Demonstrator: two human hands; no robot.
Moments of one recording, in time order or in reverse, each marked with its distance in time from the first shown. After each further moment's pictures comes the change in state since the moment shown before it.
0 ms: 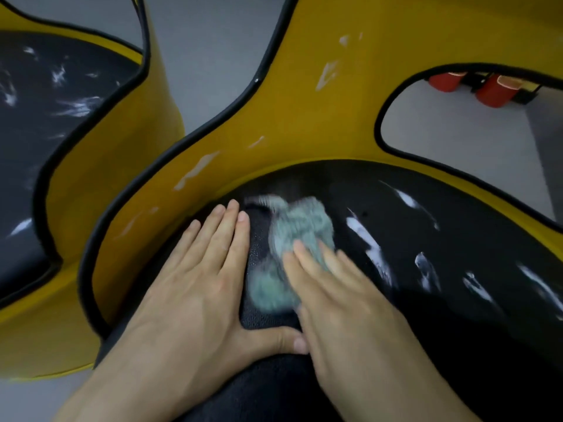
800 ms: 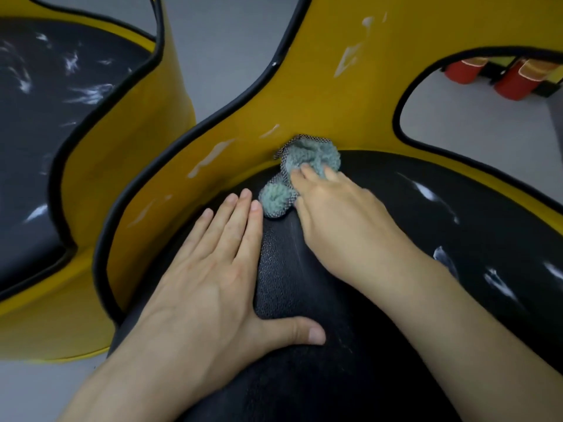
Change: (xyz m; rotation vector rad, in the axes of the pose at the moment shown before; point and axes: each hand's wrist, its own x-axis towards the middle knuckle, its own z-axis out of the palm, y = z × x) left_hand -0.001 0.001 0.002 -0.035 0.061 -0.003; right_hand 0.089 0.011 -0.017 -0.126 0.032 0.051
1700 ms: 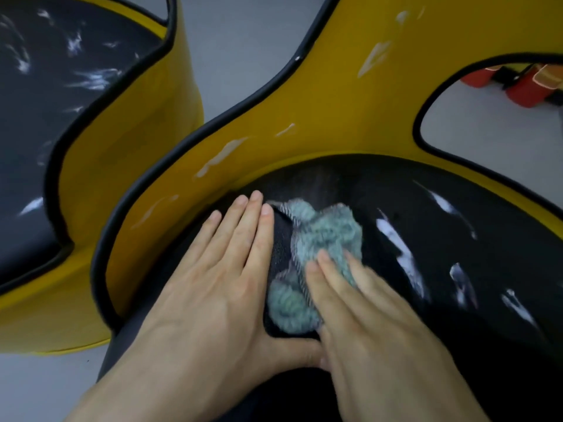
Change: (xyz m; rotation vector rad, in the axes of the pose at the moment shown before) left_hand -0.001 -0.002 0.006 0.098 -0.043 0.033; right_hand -0.091 -0.012 0.015 0.098 0.039 -0.100
